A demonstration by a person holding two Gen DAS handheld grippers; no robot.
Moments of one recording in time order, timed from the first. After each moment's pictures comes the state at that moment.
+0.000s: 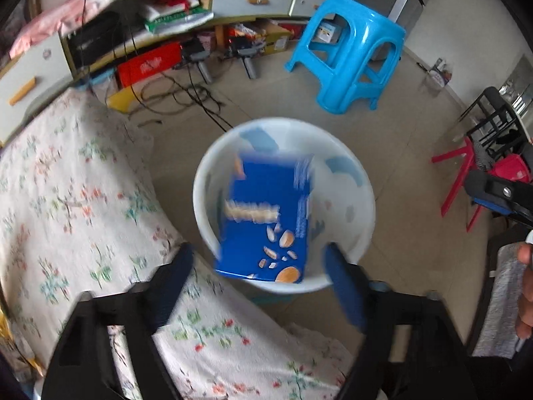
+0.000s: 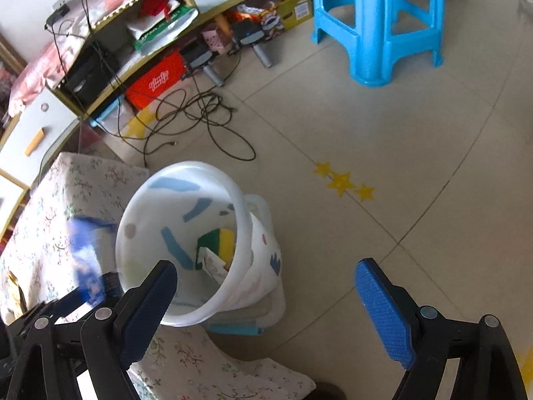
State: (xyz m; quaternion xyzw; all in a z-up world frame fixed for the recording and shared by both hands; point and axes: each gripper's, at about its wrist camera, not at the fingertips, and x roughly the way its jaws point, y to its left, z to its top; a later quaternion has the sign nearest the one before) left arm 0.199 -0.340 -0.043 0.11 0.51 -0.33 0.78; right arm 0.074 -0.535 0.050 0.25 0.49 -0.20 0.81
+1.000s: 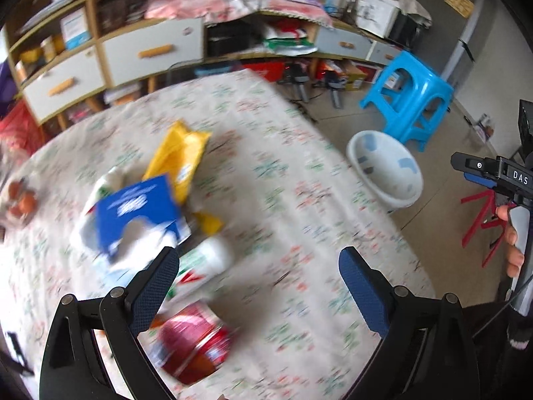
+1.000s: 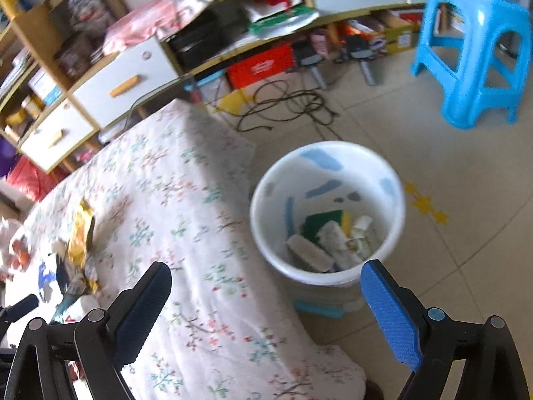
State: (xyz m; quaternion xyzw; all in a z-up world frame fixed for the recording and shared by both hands) left arm 0.134 -0.069 0.018 0.03 0.50 -0.21 0.84; right arm 0.100 -0.378 0.078 0.16 0.48 -0.07 0.86
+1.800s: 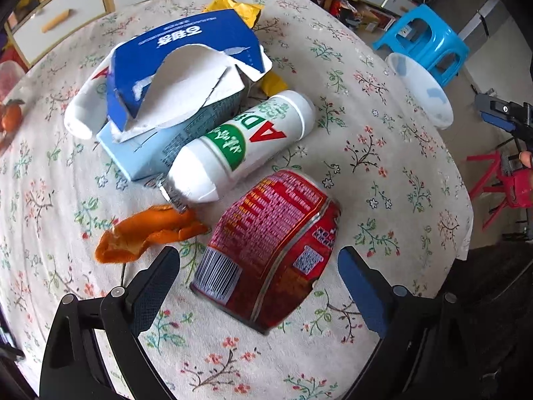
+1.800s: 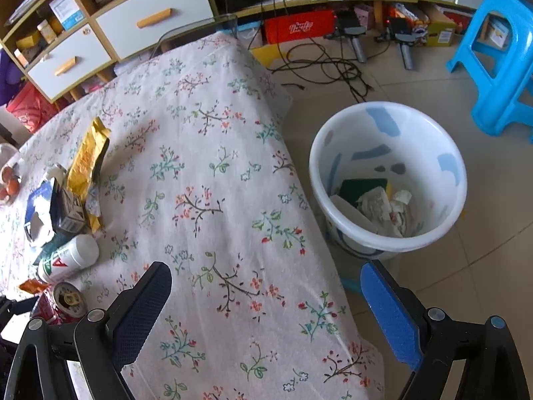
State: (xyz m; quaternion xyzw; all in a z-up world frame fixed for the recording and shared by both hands) left arm 0.117 -0.012 -0.076 0.06 0.61 -0.21 0.76; right arm 0.112 -0.311 0.038 0.09 0.54 -0.04 0.83
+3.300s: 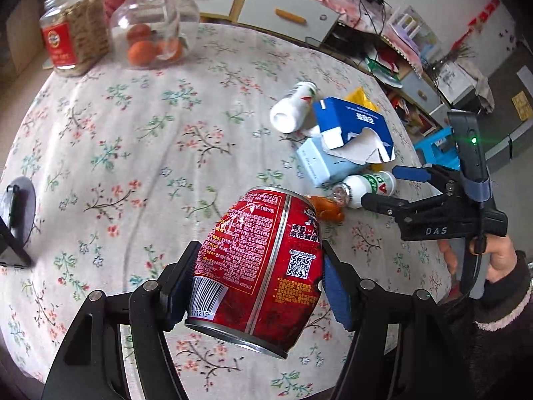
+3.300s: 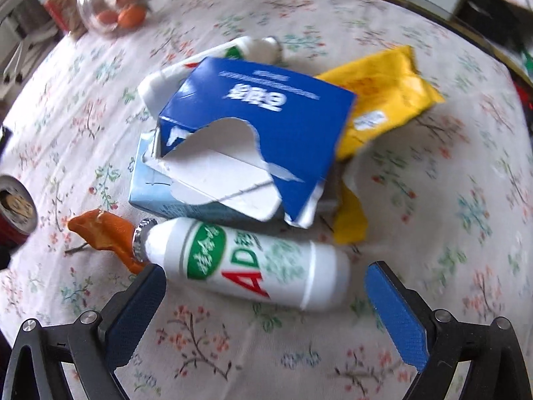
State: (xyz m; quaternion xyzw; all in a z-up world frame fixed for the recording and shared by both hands) left arm 0.077 0.160 -0.039 -0.14 0.54 -0.10 0.82; right arm 0.183 -0.051 -0.044 -0.15 0.58 0.21 0.77
